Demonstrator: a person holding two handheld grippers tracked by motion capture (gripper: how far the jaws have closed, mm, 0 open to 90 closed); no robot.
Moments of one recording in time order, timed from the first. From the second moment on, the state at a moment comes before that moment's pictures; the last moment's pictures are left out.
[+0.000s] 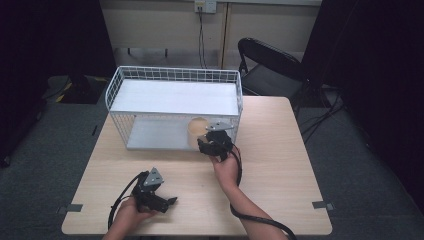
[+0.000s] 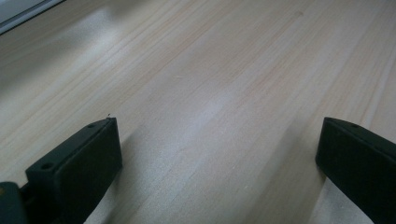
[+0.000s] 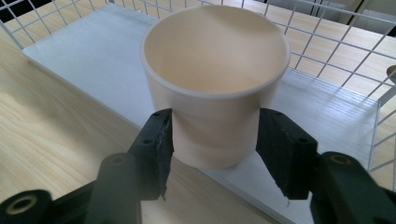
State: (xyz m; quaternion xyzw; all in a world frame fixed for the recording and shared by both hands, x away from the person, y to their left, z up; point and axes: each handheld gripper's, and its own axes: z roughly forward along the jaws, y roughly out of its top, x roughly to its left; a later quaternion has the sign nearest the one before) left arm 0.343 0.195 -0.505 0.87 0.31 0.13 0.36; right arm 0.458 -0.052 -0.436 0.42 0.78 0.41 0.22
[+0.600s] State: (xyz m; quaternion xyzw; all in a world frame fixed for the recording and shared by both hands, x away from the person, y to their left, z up) left arm 0.343 0.195 -0.505 0.87 0.32 0.13 0.36; right arm 0.470 -0.042 -0.438 0.43 0.77 0.40 0.26
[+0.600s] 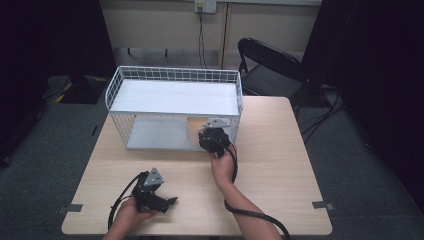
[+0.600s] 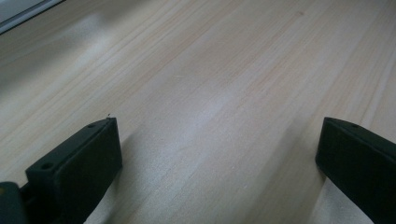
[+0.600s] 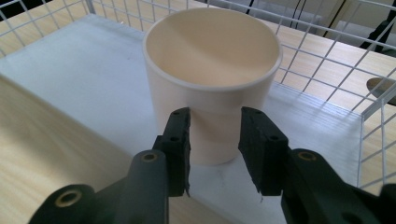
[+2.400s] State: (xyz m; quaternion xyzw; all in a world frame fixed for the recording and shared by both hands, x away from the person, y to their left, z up) left arm 0.343 0.194 -0.505 0.87 0.32 0.13 0.36; right arm 0.383 -0.151 -0.494 0.32 0.85 0.39 0.16
